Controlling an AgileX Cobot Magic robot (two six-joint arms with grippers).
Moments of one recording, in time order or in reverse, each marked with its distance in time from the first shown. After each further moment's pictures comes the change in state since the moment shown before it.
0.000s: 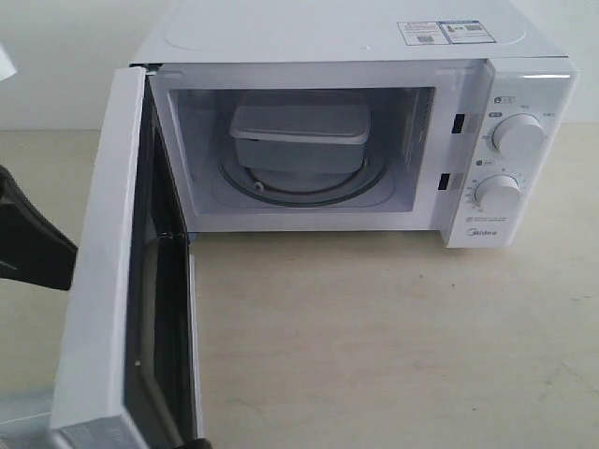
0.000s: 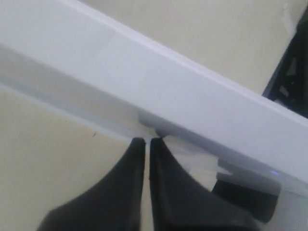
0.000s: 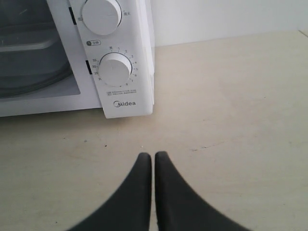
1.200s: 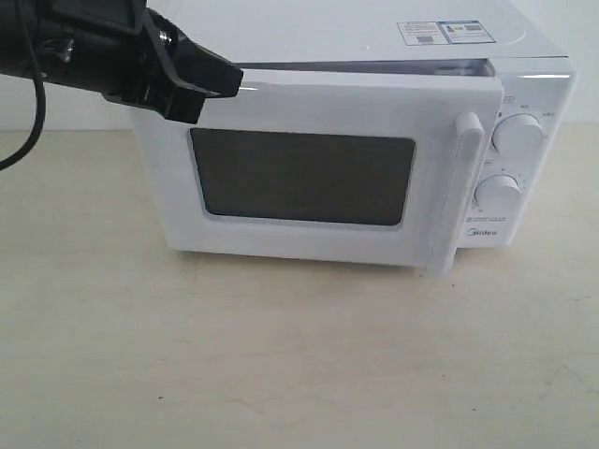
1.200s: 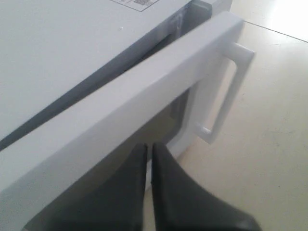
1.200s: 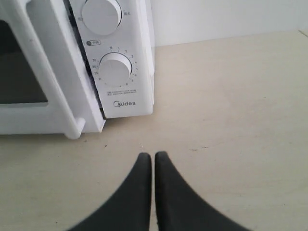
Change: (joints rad) left arm -0.178 0.224 -0.109 -0.439 -0.658 0.365; right arm 0.000 0.000 0.000 0.000 0.000 0.000
